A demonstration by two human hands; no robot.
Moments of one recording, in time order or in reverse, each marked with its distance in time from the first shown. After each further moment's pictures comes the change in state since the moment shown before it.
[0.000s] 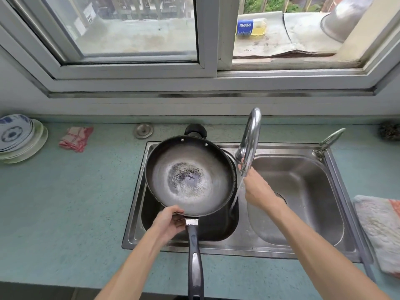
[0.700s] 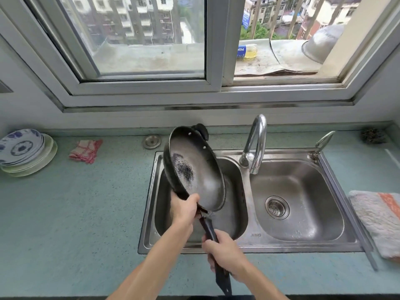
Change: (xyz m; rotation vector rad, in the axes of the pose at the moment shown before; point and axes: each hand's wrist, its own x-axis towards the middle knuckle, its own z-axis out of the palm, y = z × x) left_hand -0.042 0.025 0.021 0.147 0.220 0.412; right_hand -0.135 -0.192 0.028 1.240 -0.391 0.484
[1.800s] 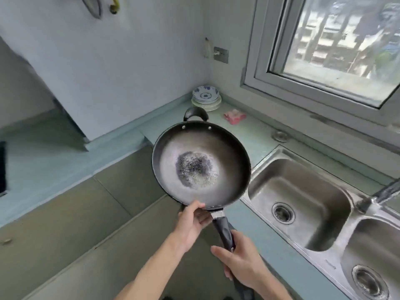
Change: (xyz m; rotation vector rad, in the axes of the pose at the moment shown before) left_hand -0.220 -0.136 -0.216 -0.881 0.176 0.044; right_hand -0.136 0.071 0.102 -0.759 -0.499 -0.421
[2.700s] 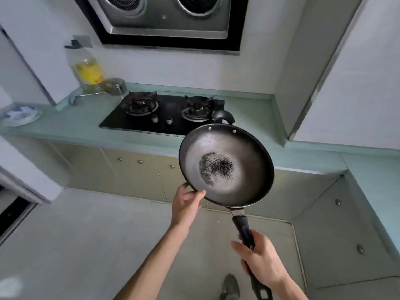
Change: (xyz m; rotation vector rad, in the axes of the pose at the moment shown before) left_hand -0.215 0.162 -0.499 -0.174 0.864 0.574; right_hand 0.019 -0.156 0.455 -0.404 -0.557 -0.256
